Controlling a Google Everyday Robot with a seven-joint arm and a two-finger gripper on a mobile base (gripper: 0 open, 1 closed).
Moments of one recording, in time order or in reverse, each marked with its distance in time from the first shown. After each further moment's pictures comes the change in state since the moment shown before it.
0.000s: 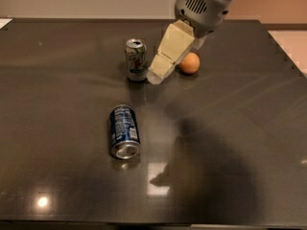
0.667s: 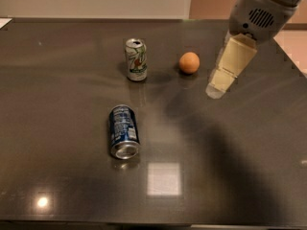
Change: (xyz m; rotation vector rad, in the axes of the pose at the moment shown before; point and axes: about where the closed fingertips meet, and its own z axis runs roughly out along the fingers) arm 0.084 -0.040 -0.024 0.093 0.020 -0.160
